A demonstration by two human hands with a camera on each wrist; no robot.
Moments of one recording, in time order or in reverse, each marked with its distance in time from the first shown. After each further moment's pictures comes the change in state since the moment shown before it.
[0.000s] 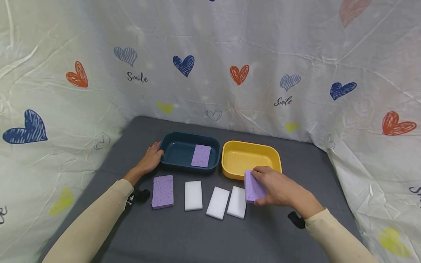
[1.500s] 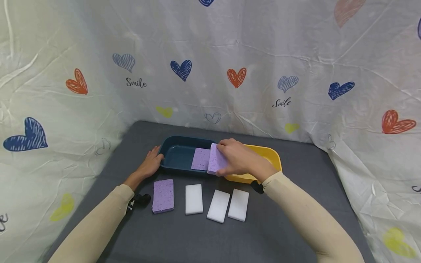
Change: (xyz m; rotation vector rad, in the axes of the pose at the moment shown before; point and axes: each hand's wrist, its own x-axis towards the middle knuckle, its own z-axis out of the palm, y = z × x) left_hand 0.000 0.003 0.001 0.020 0.016 -0.004; right_hand 0.118 -0.045 -0.041 -0.023 0.127 -0.152
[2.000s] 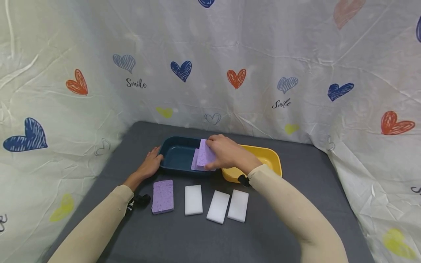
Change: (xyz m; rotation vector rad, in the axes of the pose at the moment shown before) left_hand 0.000 -0.001 0.000 -0.009 -0.003 -0.008; right_hand 0.040 -0.010 0.004 0.014 -0.018 0.003
